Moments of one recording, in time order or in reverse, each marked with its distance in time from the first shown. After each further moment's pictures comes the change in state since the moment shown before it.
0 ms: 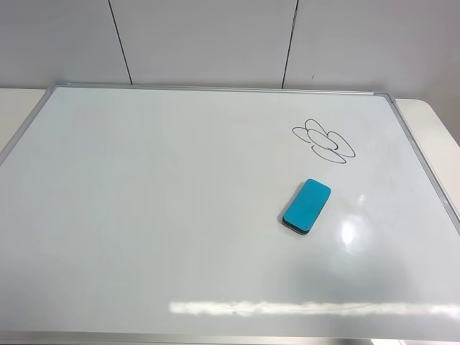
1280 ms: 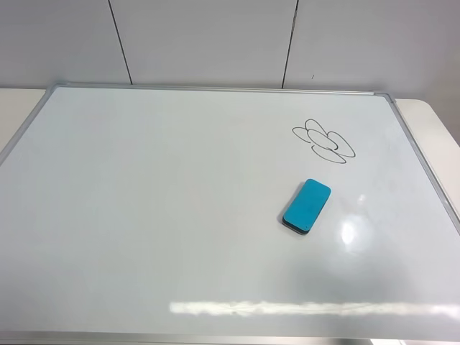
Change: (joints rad) left arm 0.000 0.000 0.000 0.000 0.000 0.000; right arm 0.000 0.000 0.000 0.020 0.000 0.000
